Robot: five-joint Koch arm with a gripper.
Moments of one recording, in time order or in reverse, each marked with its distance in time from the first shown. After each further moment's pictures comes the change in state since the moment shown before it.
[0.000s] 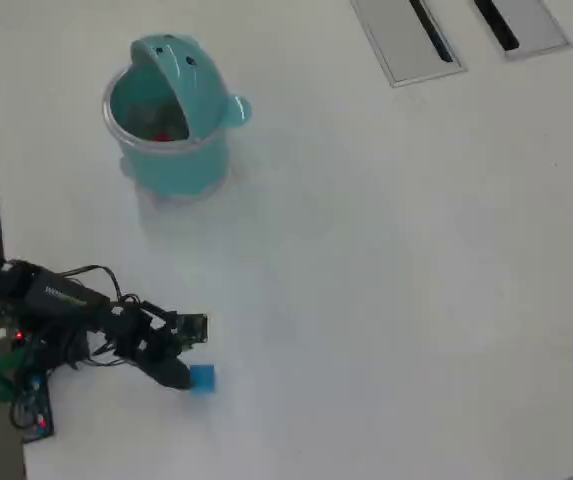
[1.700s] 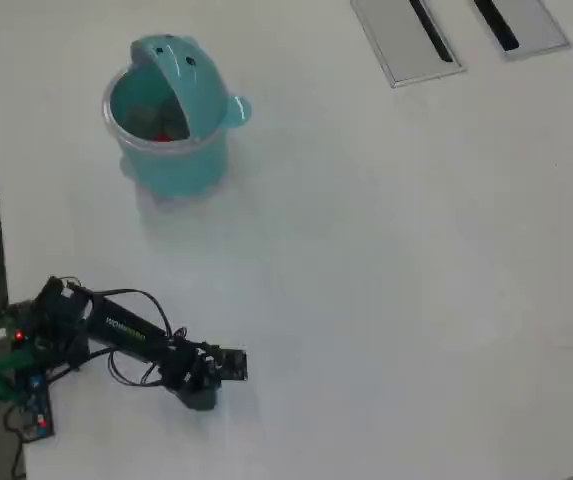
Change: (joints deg) arm 1.6 -28.0 -14.5 0.5 1.4
